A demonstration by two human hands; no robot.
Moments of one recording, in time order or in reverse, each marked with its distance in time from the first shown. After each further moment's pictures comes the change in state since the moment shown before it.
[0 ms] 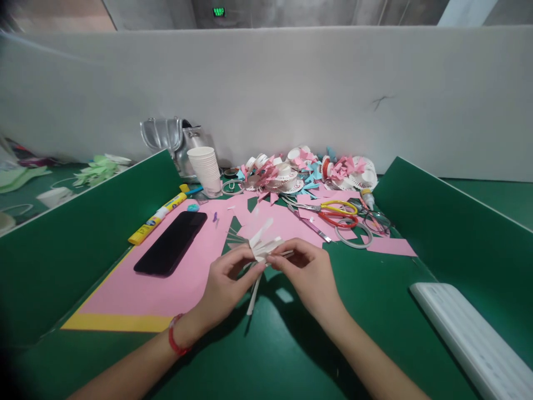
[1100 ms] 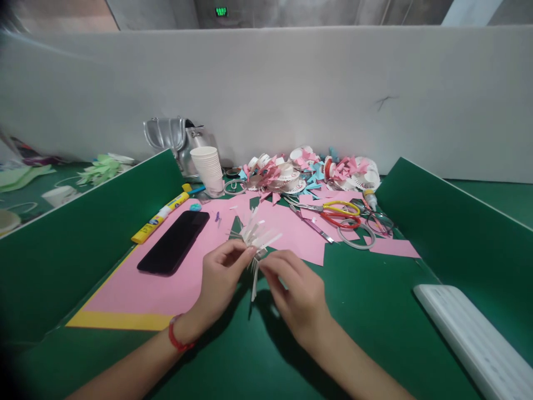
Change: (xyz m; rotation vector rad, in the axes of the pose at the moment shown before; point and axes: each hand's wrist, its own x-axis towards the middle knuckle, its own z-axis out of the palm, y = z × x) left_hand 0.006 0.005 -0.001 -0.130 0.230 -0.196; right_hand -0.020 0.004 0.013 -0.383 -0.045 -0.558
